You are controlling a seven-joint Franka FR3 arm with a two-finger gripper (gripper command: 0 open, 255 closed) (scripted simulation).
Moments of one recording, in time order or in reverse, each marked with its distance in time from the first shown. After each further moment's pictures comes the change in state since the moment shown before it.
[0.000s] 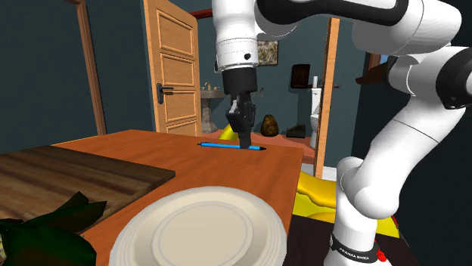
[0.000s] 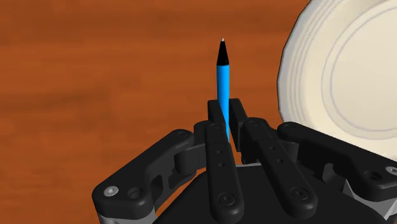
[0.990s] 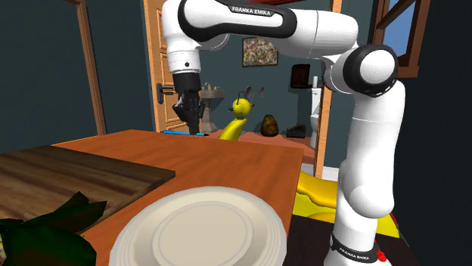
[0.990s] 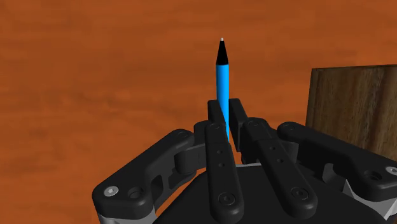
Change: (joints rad) arm -0.097 0.489 -0.052 0.446 -0.180 0.014 -0.121
